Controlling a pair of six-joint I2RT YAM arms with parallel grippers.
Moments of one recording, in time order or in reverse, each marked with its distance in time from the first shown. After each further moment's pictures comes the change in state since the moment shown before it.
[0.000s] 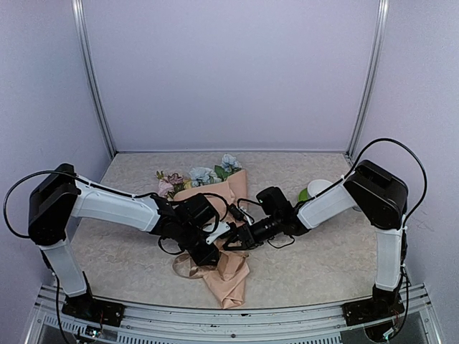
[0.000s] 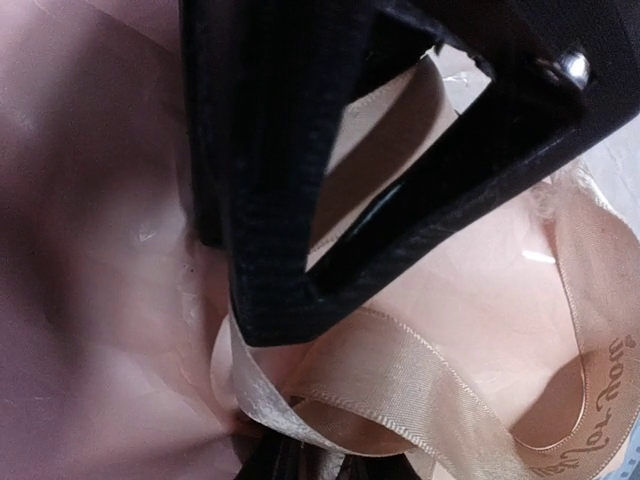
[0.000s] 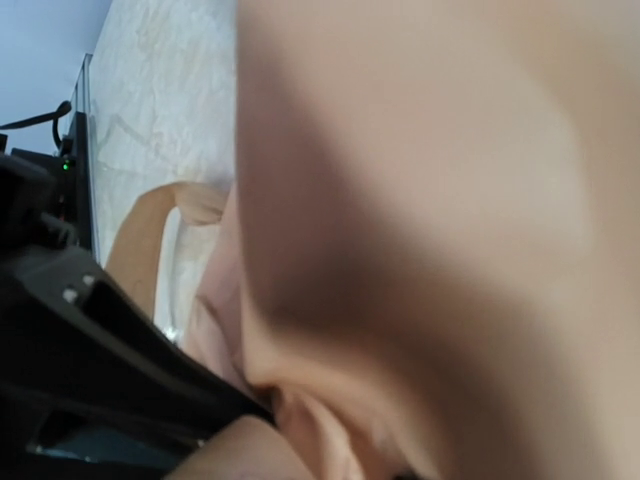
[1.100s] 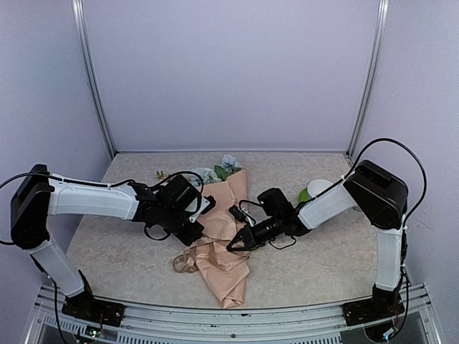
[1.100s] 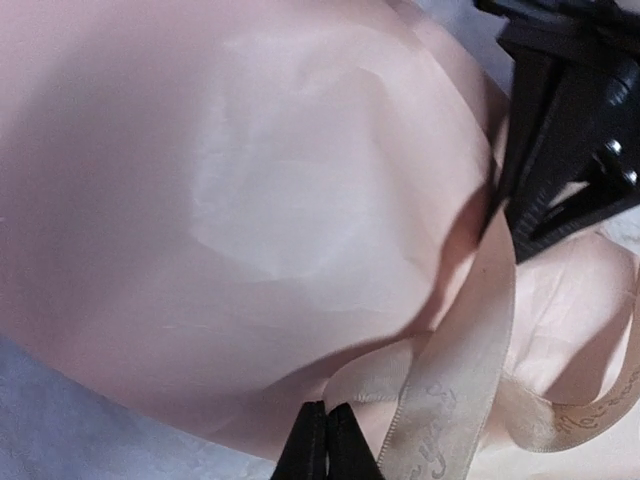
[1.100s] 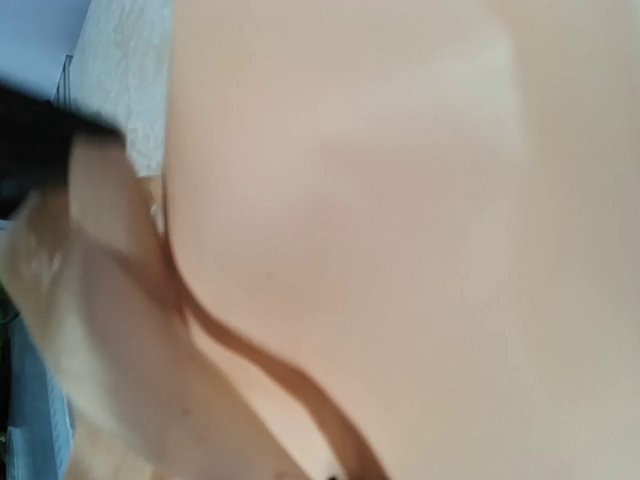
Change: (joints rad) left arm 0.106 -0.148 -0.024 -0.049 -0.187 -0.071; right arm -0.006 0.000 -0.012 -0.013 0.015 -0.005
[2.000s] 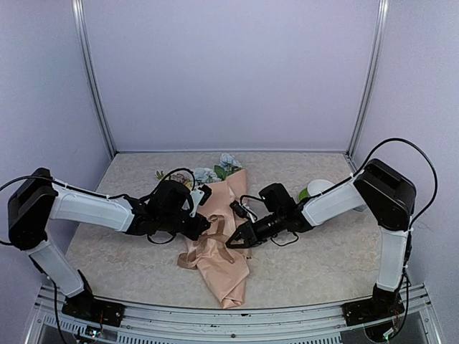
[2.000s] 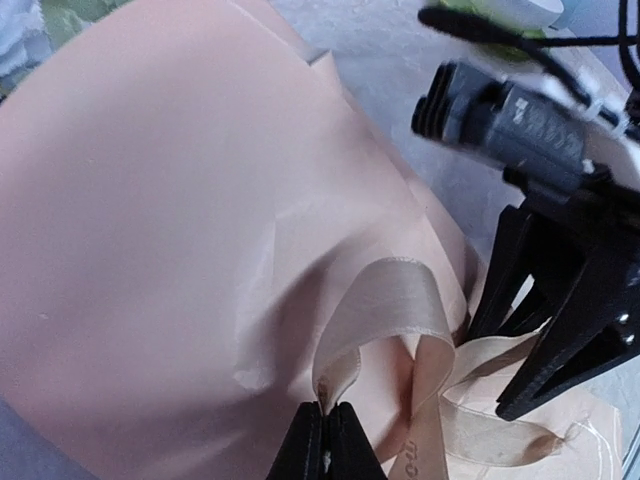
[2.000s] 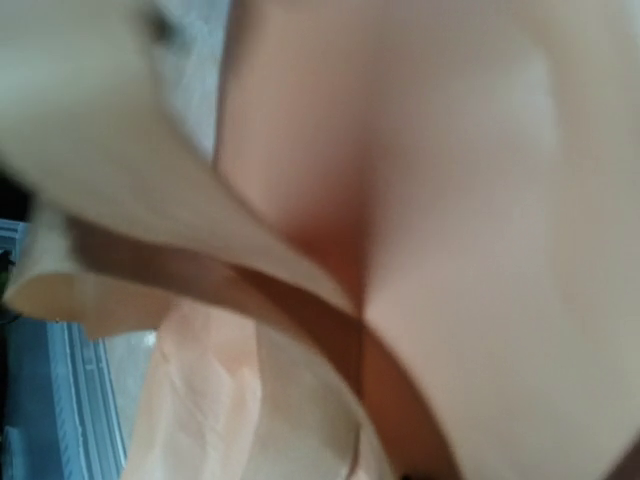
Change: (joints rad) left arm 0.030 -0.044 -0.188 0.486 -0.002 -0.149; right arm 0.000 -0.058 0.000 -0.056 0.020 -0.024
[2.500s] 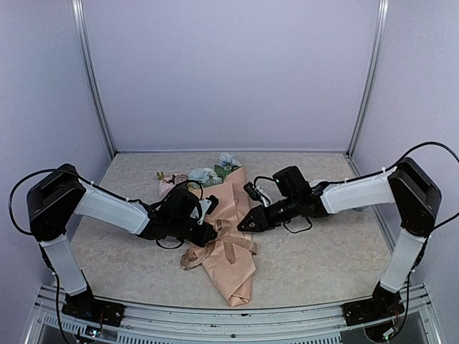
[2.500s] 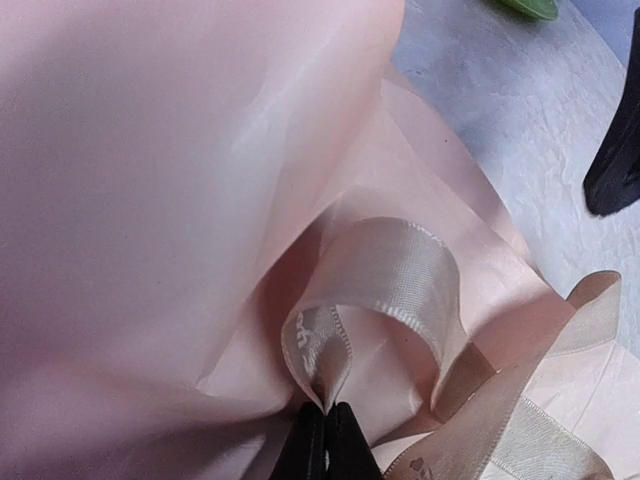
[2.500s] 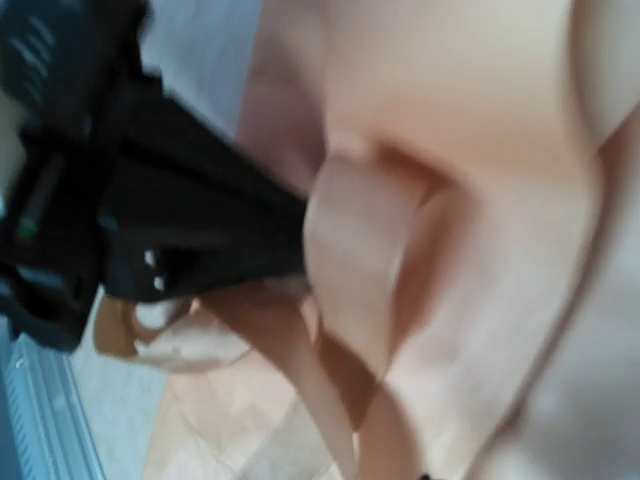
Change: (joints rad) left arm 0.000 0.187 0.021 0.106 0.099 -0.048; right arm -0.058 -0.195 -0.005 -0.202 0.132 -0.082
